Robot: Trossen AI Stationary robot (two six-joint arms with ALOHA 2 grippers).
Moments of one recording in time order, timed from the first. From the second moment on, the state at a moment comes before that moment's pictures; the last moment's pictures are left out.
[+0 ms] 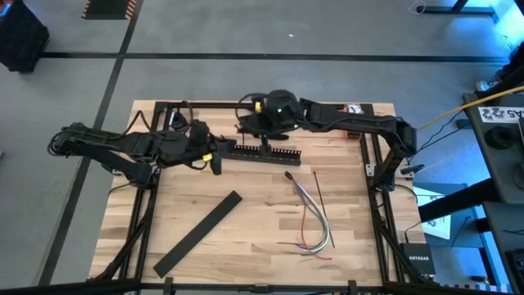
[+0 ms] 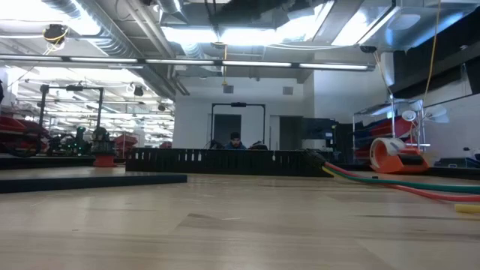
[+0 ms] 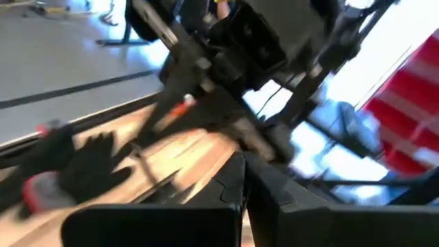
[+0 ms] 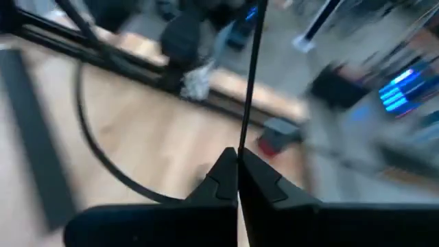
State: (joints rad) left arm -0.18 1.08 1.08 -0.26 -0.58 -0.57; right arm -0.22 1.76 1.63 -0.32 -0.23 -0.44
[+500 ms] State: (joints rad) left arm -0.21 1.16 0.95 -0.51 -0.58 -0.59; right arm -0.21 1.96 1.27 -0.03 -0.30 -0.09
